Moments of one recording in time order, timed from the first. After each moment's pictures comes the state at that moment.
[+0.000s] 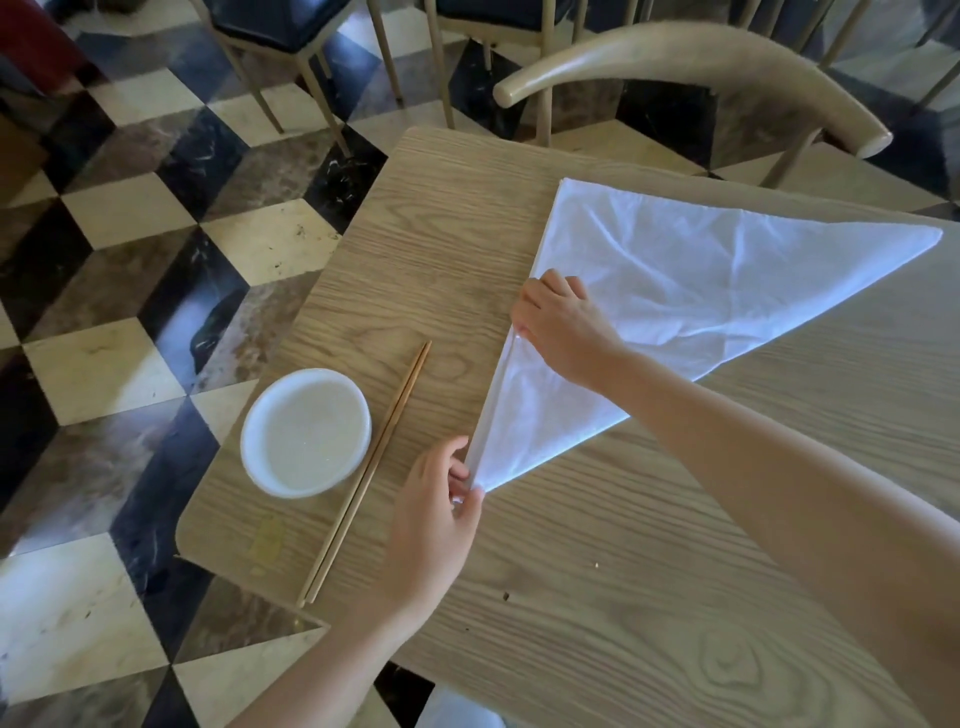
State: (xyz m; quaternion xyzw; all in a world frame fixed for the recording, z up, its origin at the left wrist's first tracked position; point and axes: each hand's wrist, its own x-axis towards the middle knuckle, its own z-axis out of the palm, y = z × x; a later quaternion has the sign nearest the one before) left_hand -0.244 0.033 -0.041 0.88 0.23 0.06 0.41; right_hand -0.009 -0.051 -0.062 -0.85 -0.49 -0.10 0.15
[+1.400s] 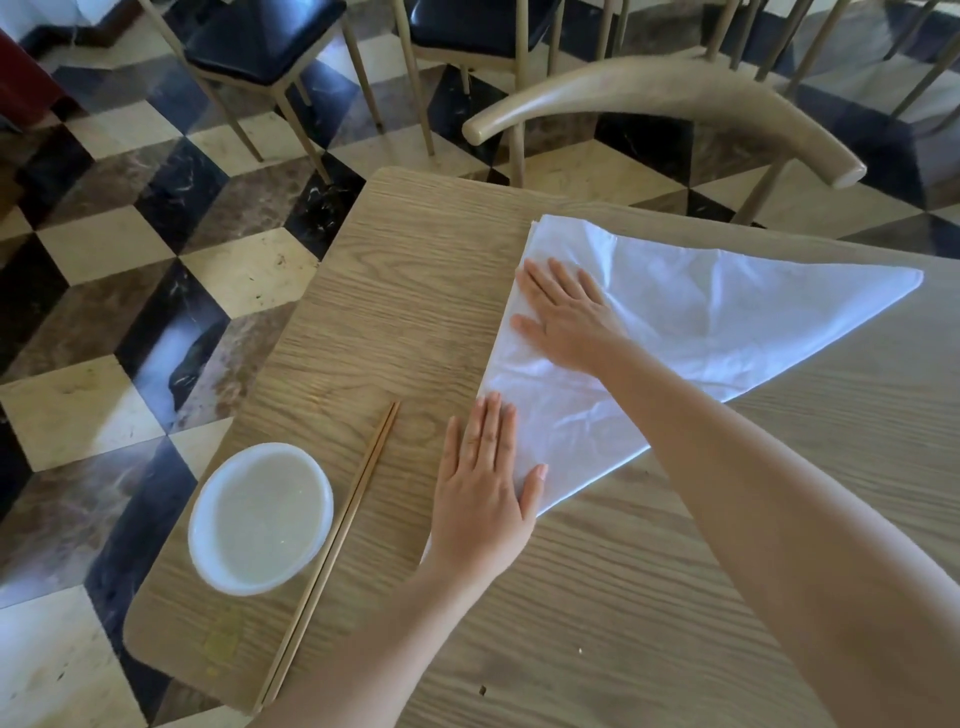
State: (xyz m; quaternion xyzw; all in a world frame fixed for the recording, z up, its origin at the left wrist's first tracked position) left_hand -0.146 0.013 -0.083 0.99 0.09 0.02 0.09; right_hand 0.072 -0.055 -0.071 -0.93 -0.35 0.12 0.04
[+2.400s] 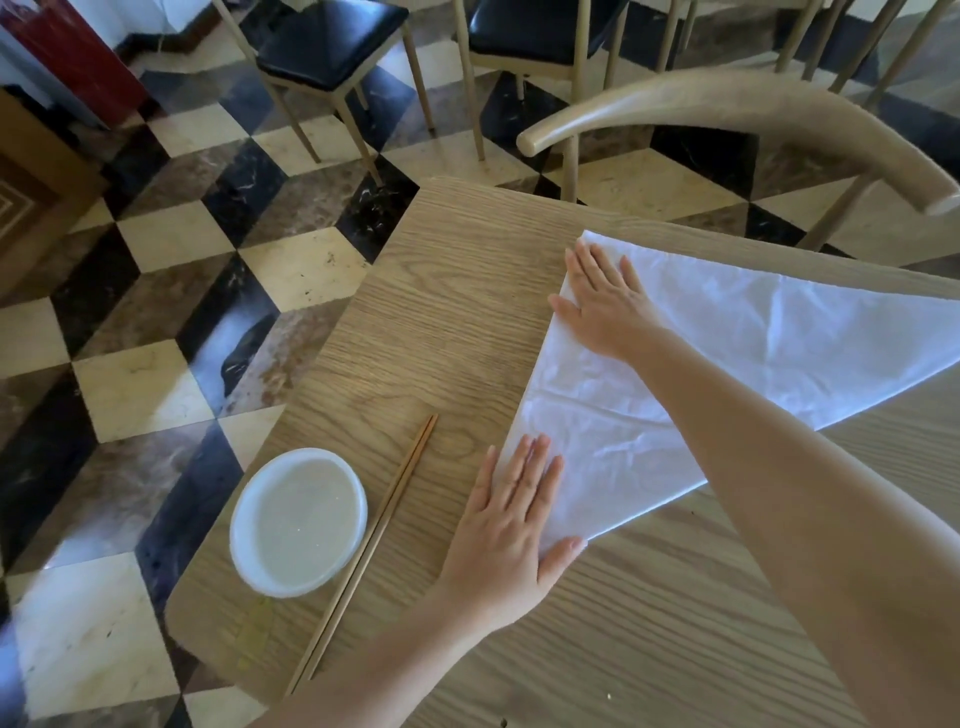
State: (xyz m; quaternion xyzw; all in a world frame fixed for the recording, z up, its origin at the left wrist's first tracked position) left_hand -0.166 0.025 -0.076 1.00 -0.02 -0.03 0.05; right_hand 0.102 -0.028 -0.067 -0.93 -0.34 0.13 0.08
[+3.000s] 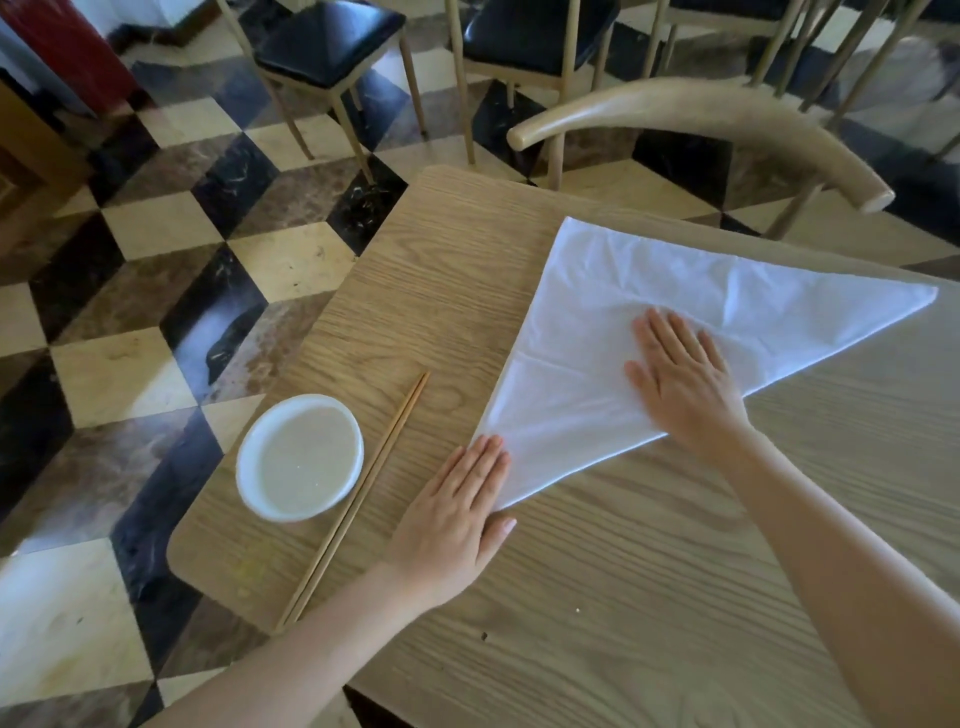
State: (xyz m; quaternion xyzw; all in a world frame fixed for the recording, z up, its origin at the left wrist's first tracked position) left_hand -0.217 0.039 -0.071 1.00 -0.06 0.00 0.04; right_hand 0.016 -0.163 -0.072 -0.96 -0.26 0.07 0.07
